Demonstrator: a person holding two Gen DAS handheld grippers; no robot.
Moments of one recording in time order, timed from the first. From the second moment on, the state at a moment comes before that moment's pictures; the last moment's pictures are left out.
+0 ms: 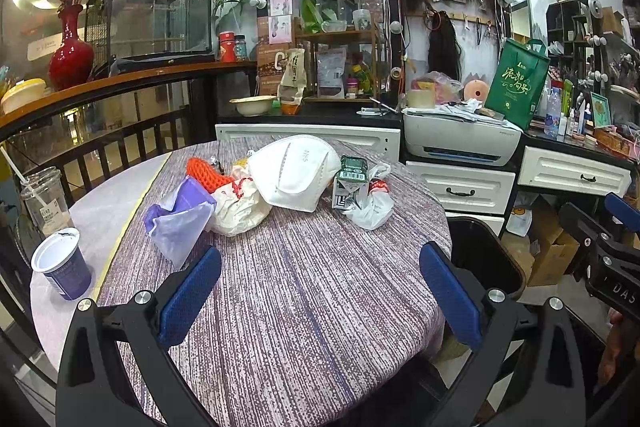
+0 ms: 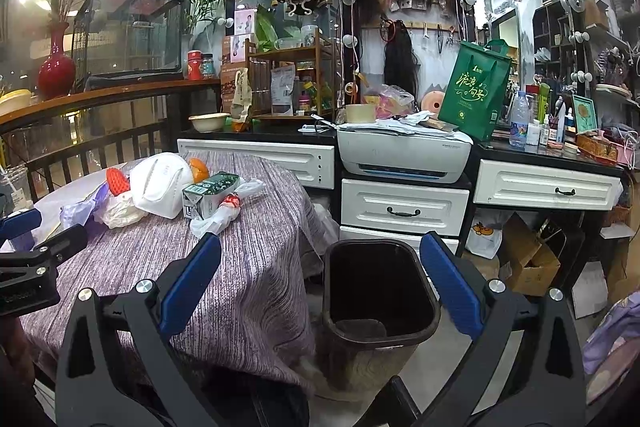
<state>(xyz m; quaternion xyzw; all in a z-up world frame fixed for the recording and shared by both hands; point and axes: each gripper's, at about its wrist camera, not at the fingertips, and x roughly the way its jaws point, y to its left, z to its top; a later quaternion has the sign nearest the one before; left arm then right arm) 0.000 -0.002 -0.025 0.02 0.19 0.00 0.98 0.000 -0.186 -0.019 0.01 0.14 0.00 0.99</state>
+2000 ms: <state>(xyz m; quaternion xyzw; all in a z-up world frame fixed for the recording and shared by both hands) 0.150 0.129 -0.035 0.05 0.39 0.08 0.92 0.379 -0.015 -0.013 0.00 0.46 0.27 0.84</state>
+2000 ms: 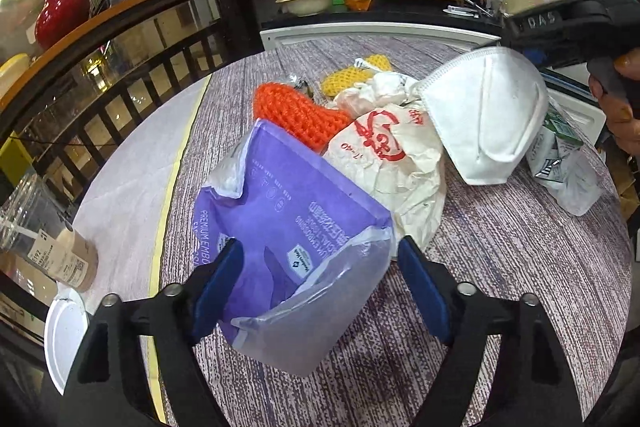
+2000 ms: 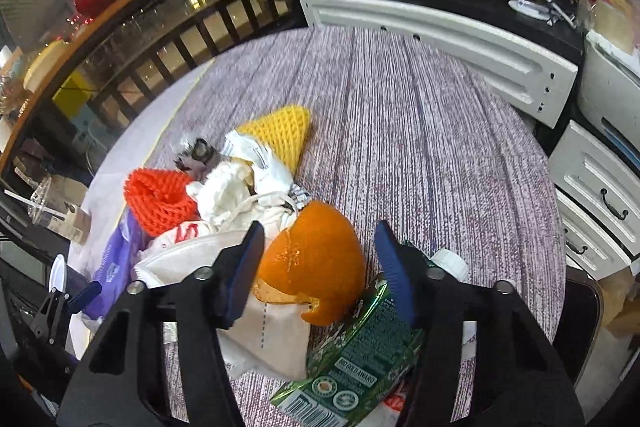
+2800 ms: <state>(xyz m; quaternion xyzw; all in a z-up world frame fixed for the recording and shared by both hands) 0.116 0.150 0.012 -0.06 0.30 0.08 0.95 0.346 -0.025 0.029 -0.05 0.35 0.23 0.91</state>
